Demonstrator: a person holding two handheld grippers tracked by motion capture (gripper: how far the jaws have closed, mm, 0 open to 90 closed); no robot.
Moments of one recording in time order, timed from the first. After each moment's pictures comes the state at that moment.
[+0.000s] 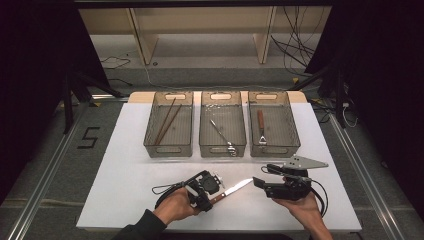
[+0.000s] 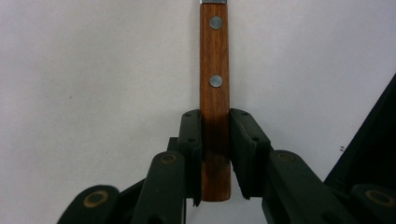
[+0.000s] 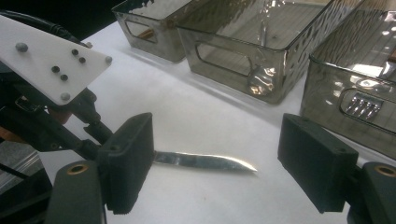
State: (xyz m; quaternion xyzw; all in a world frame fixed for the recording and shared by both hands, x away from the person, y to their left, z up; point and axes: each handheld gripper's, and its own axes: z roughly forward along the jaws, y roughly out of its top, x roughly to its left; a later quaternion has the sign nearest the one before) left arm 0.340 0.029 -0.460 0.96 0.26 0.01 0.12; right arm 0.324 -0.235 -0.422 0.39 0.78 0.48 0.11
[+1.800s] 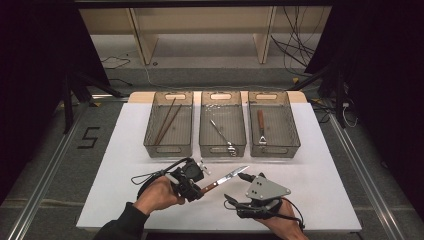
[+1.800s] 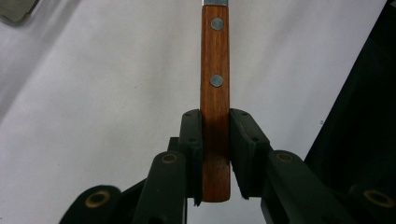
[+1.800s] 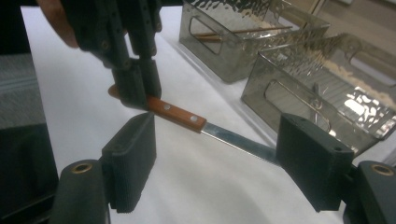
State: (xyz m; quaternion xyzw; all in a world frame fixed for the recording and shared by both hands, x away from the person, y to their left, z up) left arm 0.351 0.071 -0.418 0.95 0.26 0.00 0.19; right arm 0.285 -0.159 -0.428 0.21 0.83 0.46 0.23
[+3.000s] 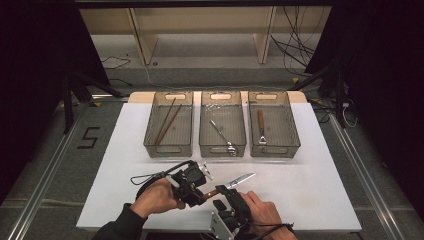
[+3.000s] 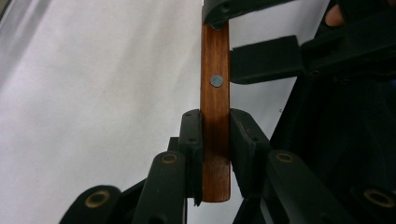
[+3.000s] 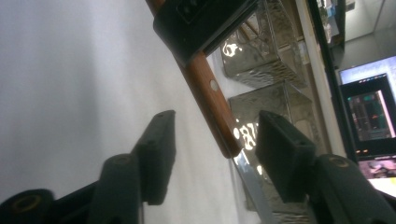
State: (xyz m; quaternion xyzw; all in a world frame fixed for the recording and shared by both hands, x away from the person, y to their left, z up) left arm 0.336 0.065 -0.404 0.96 0.22 -0.02 0.19; right arm 0.255 -0.093 -0.467 -0.05 0.86 0.23 0.46
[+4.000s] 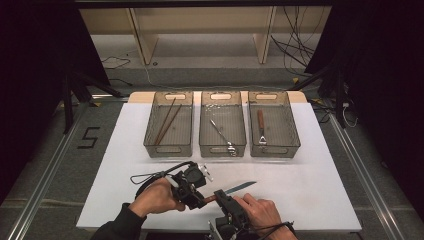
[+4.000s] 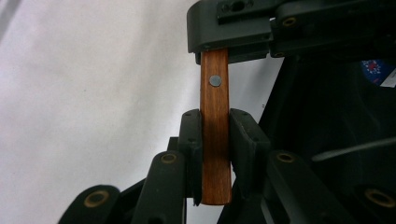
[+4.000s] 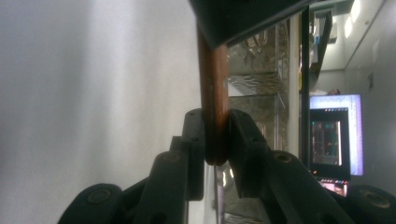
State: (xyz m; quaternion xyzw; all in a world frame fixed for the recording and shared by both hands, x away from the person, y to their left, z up) left arm 0.336 0.067 -0.403 0.96 0.21 -0.05 0.19; right arm 0.251 -0.089 -0.478 -0.14 0.83 0.16 0.51
